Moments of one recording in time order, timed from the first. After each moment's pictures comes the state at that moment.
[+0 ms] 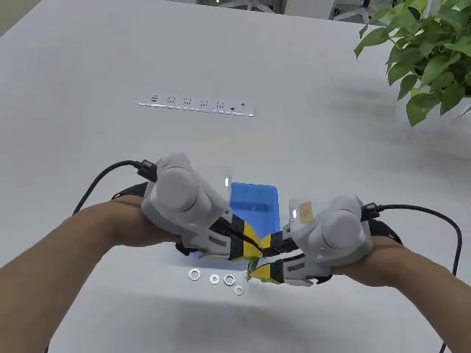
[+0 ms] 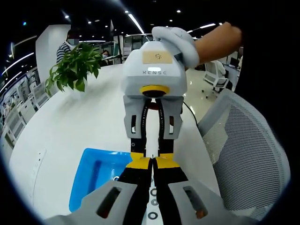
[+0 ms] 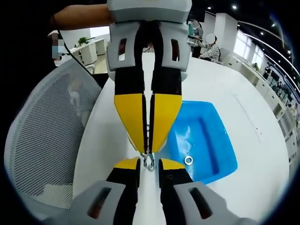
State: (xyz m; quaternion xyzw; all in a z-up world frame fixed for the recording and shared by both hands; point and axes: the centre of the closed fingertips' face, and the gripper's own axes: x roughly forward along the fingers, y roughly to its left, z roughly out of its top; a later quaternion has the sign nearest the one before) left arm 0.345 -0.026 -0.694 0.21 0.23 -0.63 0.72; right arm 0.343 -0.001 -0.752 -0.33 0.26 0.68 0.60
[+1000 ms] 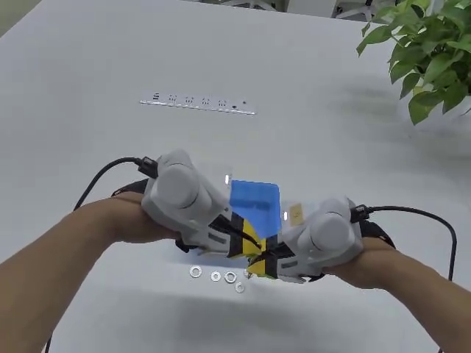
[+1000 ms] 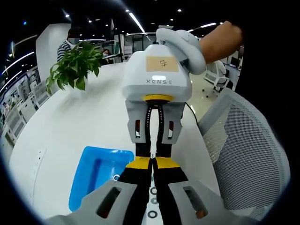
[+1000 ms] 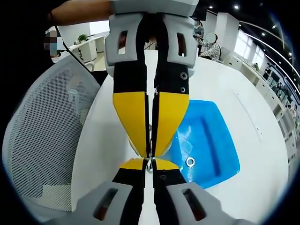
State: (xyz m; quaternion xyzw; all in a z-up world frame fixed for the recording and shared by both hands) left arm 0.345 -0.024 -0.696 0.21 0.24 -0.62 0.72; right arm 0.341 0.004 -0.758 -0.33 0.26 0.68 0.60
